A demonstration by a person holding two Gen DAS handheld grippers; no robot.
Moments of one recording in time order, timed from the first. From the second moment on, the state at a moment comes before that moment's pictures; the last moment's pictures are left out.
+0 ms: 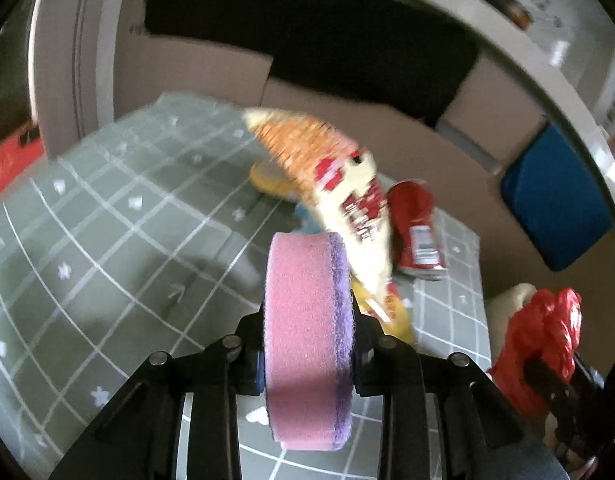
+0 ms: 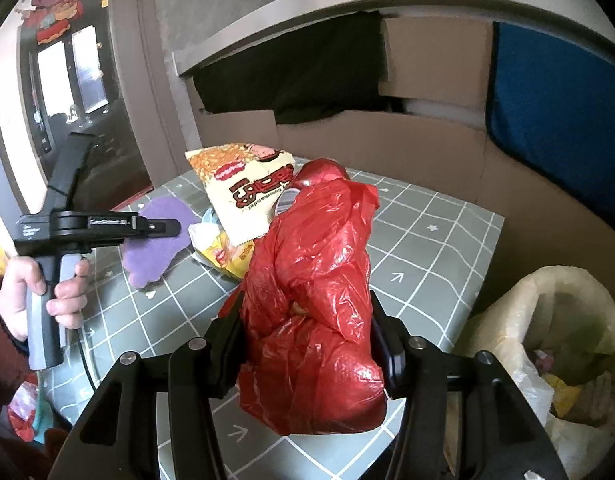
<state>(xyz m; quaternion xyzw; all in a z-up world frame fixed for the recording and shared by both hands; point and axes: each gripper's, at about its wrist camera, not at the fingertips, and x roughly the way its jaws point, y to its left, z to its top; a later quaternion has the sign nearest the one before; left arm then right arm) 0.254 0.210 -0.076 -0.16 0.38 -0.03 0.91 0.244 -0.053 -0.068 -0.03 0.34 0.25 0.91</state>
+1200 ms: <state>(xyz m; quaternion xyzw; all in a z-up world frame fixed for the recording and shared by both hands) 0.238 -0.093 0.016 -0.05 0.23 -0.27 0.93 0.187 -0.269 0.027 0.03 0.20 0.03 0.98</state>
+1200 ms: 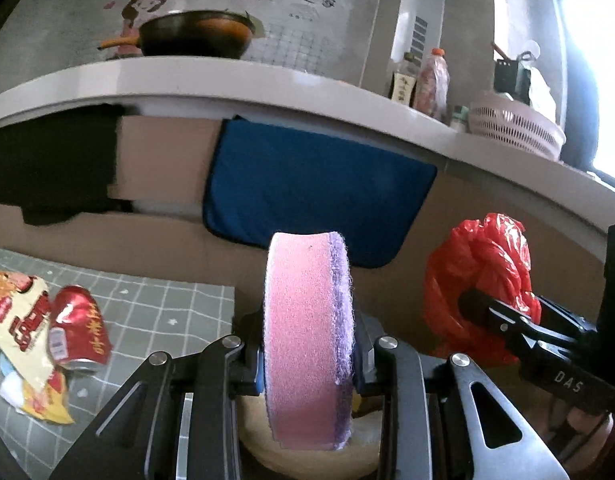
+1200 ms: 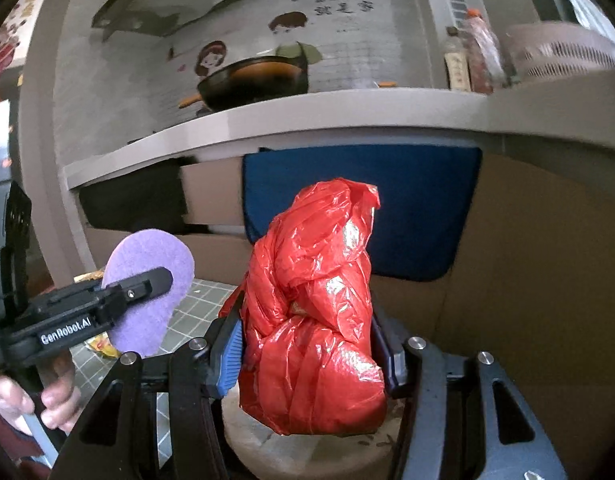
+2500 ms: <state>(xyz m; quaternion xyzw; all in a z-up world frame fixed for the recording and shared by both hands) 0.300 -0.127 -0.082 -0.08 0.38 -0.32 0.86 0.250 -0.302 -0.066 0.10 0.30 0.02 0.95</state>
